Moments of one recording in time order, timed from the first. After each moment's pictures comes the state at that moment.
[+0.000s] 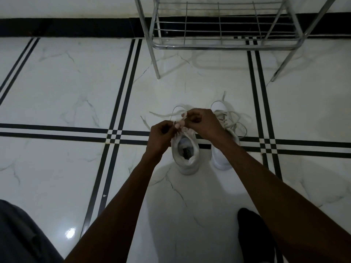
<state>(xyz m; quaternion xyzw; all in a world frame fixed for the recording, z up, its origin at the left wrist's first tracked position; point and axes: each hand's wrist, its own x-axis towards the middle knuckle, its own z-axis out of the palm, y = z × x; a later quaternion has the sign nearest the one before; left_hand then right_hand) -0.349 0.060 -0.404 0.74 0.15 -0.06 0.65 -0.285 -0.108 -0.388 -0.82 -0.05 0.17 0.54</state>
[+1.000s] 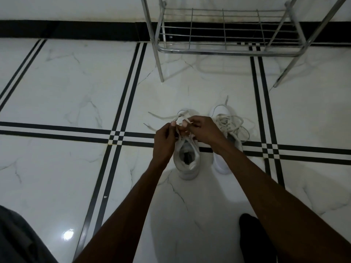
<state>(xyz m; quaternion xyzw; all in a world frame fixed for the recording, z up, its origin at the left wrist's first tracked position) -0.357 0.045 -0.406 0.77 0.17 0.01 0.61 -0.296 -0.098 -0.380 -0.79 0.00 0.23 0.56</state>
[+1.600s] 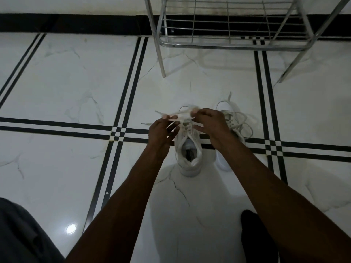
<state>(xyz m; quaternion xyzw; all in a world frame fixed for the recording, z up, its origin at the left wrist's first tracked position) -0.337 0.059 -0.393 0.45 0.38 -0.04 0.81 -0.291 -0.095 -0.374 -0.68 0.17 0.20 0.69</state>
